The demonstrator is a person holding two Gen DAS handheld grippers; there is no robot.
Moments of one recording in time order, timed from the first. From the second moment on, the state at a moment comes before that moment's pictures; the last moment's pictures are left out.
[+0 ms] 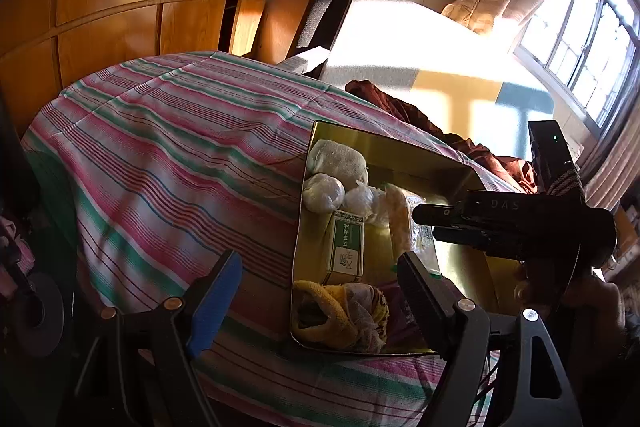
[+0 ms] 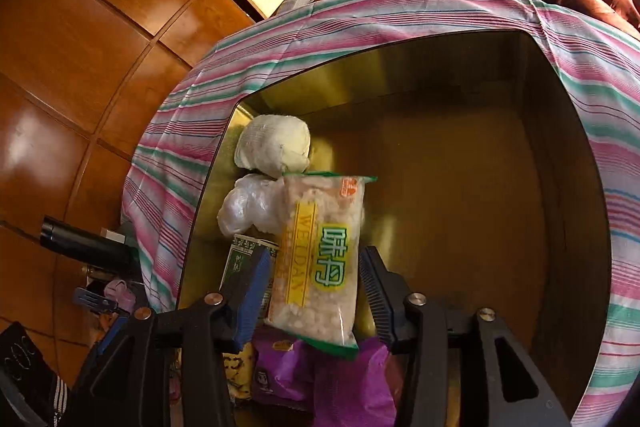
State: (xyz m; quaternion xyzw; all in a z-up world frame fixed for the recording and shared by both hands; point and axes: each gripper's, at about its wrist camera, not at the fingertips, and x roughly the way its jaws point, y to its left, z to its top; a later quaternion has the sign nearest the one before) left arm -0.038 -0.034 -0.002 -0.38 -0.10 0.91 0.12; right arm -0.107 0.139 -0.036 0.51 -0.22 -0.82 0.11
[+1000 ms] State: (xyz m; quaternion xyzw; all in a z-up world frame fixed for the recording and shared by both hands) left arm -0.023 0.054 0.018 -0.37 0.01 0.91 0.18; right arm 0.001 0.227 0.007 0.46 -0.09 -0.88 0.01
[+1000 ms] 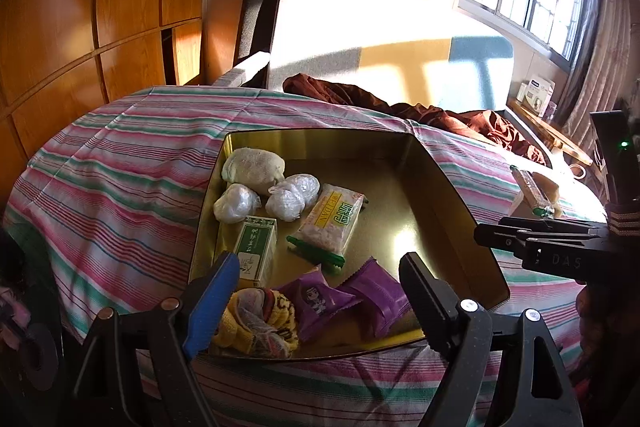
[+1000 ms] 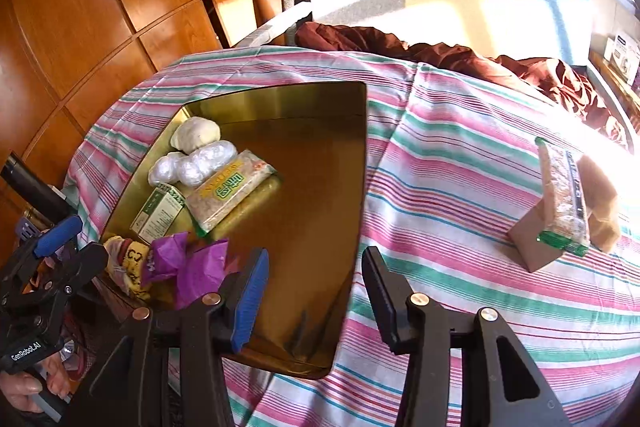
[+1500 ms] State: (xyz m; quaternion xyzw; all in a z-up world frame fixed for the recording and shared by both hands) left arm -0.022 0.117 0.022 -0.37 0.06 0.90 0.23; right arm 0.040 0.370 0.022 0.45 -0.10 -0.88 -0.14
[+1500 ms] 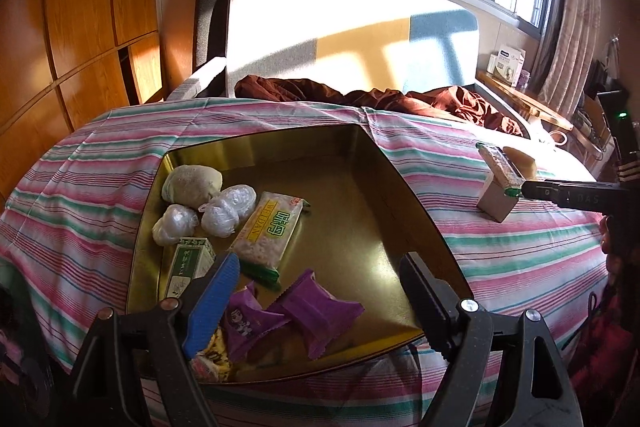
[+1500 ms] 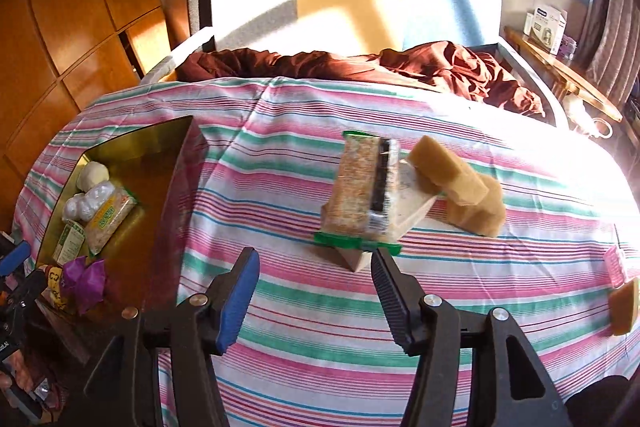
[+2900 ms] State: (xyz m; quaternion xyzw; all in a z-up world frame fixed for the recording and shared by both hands) left arm -0.086 0.450 -0.007 -0.42 0.18 0.81 0.36; right arm 0.114 0.535 -0.030 0.40 -0.42 -0.77 -0.27
